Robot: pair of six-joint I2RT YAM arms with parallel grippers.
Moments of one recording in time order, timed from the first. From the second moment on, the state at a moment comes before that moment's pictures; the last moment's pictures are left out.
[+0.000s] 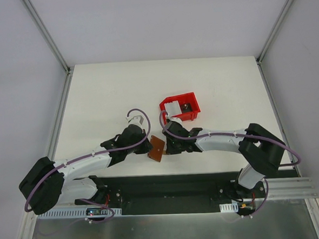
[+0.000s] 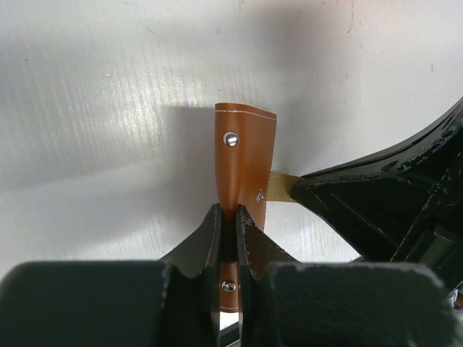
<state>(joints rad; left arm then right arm) -0.82 1.17 0.50 -0.09 -0.06 -0.80 1.02 1.62 0.86 -0.27 0.11 0.82</state>
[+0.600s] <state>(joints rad) -0.82 1.15 0.51 -0.07 -0.07 -0.76 0.96 1.36 0.80 -0.28 0.08 0.77</state>
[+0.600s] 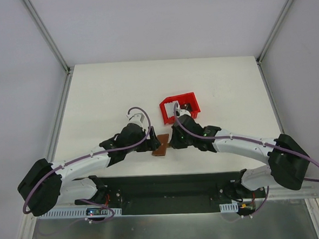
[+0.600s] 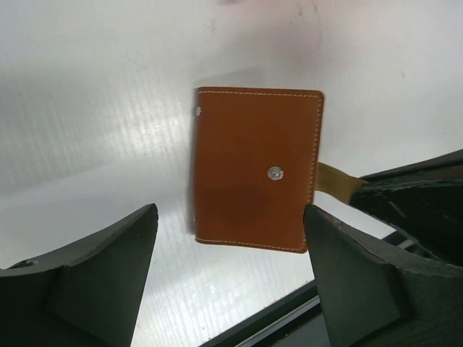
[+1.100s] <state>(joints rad) -0.82 1.23 0.57 0.05 0.11 -0.68 0.96 1.32 0.80 -0.29 0.05 0.76</state>
